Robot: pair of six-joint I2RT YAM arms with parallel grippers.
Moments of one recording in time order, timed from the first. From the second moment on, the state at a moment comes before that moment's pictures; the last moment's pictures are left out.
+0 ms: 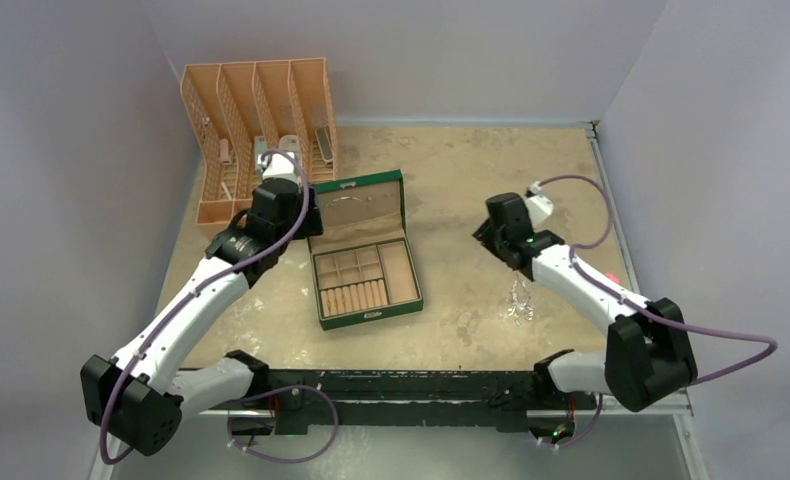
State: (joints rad) left arm -0.45 1.09 0.98 -0.48 -0.38 -0.38; right arm 0.47 1.30 0.81 -0.32 0.36 1.00
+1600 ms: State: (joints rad) left arm -0.45 0.90 0.90 -0.59 0.02 -0.48; right arm 0.14 1.58 0.83 -0.46 0.43 0.97
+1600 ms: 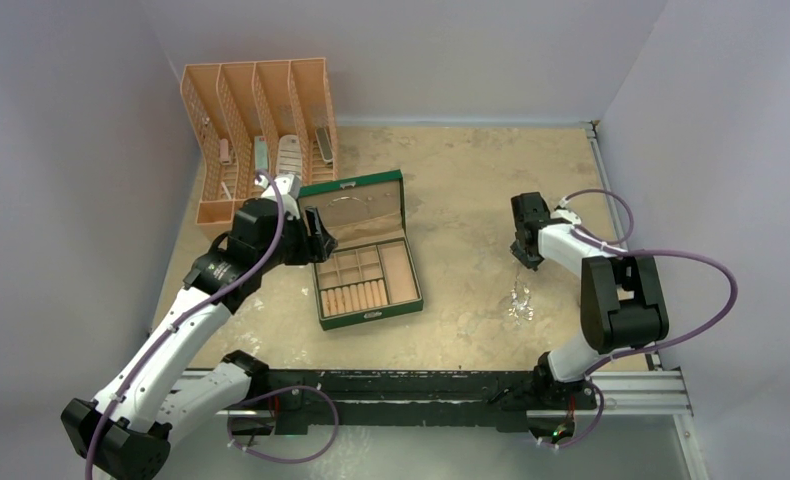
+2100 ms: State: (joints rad) left arm -0.45 0.91 0.90 -0.58 0.04 -0.48; right arm 0.13 1.56 0.83 -0.45 0.43 0.91
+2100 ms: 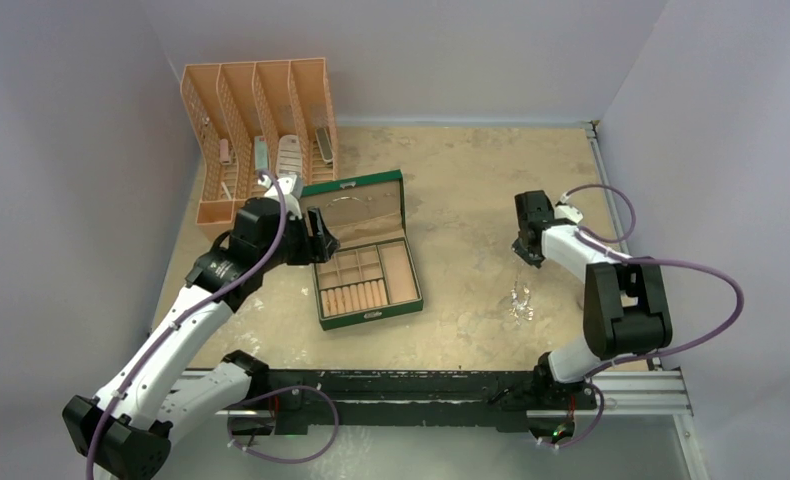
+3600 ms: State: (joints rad) left arm -0.45 1.10 0.90 -0.25 0.44 -0.44; right arm 0.12 1.50 0.86 -0.45 0.29 0.72
